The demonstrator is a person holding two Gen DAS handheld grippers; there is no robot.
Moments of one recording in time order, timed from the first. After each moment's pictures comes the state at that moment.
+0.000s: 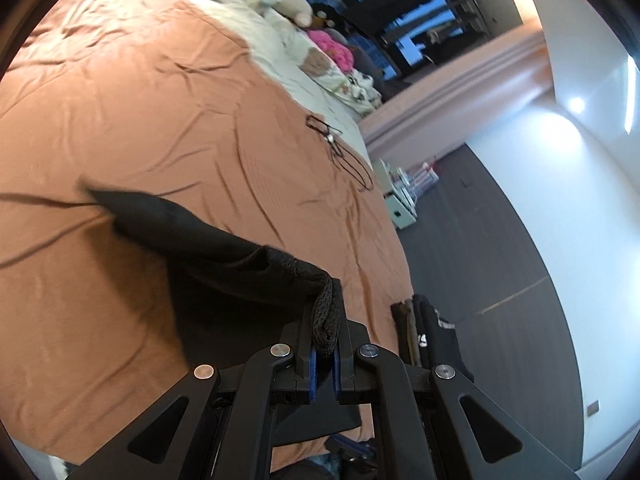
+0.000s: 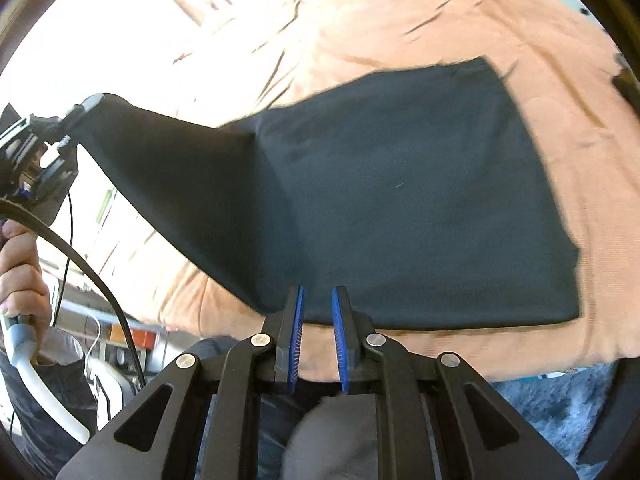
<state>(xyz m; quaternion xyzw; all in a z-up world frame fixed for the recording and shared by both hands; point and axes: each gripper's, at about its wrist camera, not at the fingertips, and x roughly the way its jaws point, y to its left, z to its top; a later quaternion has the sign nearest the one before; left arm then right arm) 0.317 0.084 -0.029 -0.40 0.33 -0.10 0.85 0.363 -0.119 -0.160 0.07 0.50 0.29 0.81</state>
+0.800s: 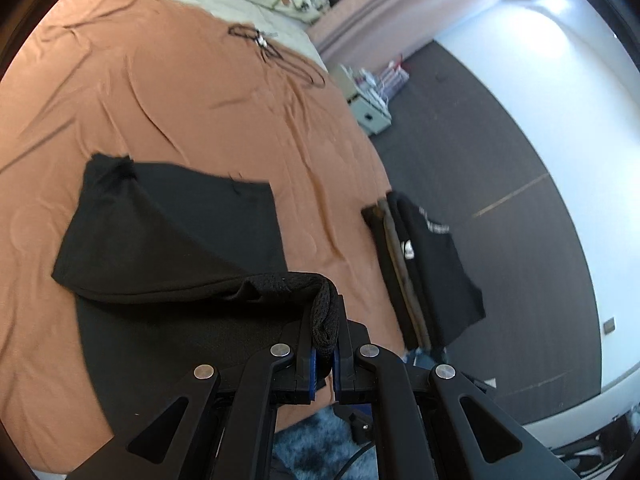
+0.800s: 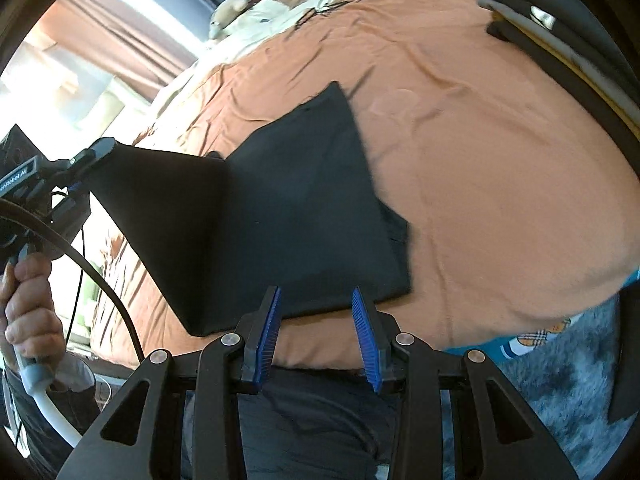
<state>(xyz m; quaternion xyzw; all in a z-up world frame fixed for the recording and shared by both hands) 0.384 -0.088 -0.064 -0.30 0.44 -0.21 0.82 0.351 -0.288 -0.129 0.18 0.47 0.22 0.83</state>
